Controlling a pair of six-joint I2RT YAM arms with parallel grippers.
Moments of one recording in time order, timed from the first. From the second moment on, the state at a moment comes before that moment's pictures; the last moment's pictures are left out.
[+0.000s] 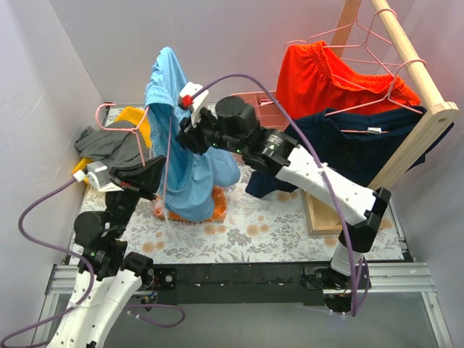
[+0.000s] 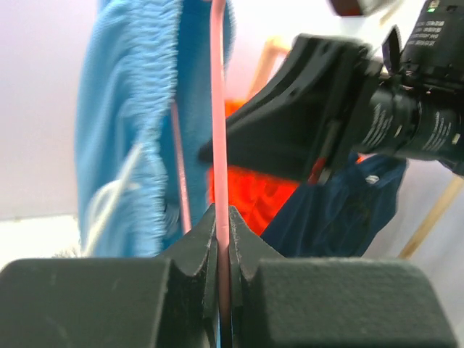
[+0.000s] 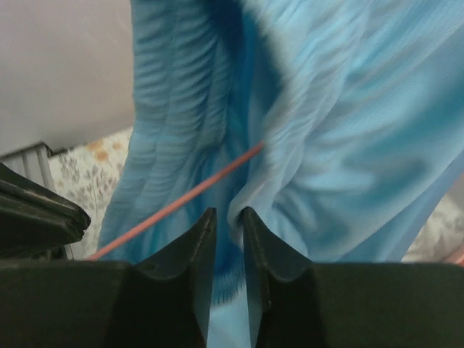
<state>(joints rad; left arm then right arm) -0.34 0.33 0.68 0.17 0.15 -0.48 1.08 1.70 2.03 -0.43 -0.07 -0.05</state>
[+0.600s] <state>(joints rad) -0.34 0.33 0.54 0.27 0.08 -0.50 1.13 1.55 1.29 -0.10 0.17 0.35</state>
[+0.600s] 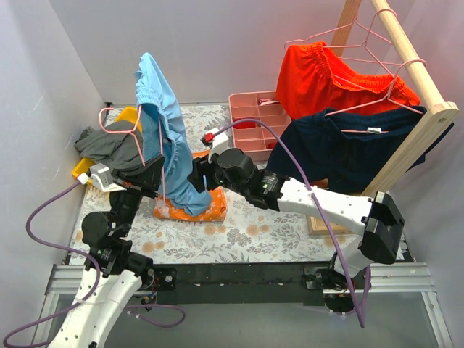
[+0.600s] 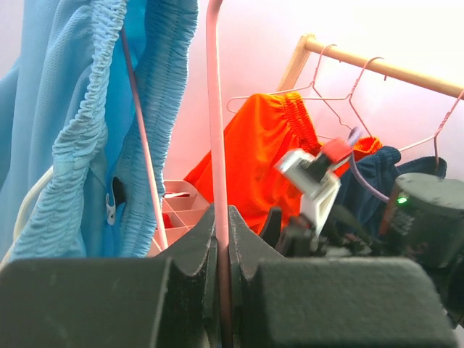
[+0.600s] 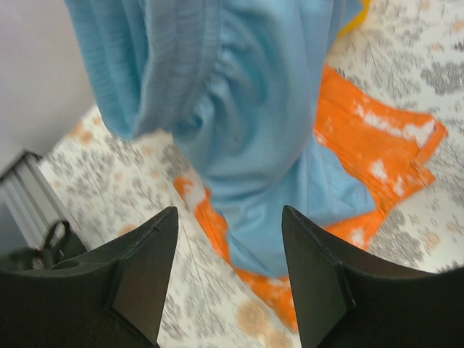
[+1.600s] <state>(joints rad) -0.34 0.44 0.54 0.34 -0.01 -0.49 1.26 1.78 1.42 0.07 0.46 0.55</state>
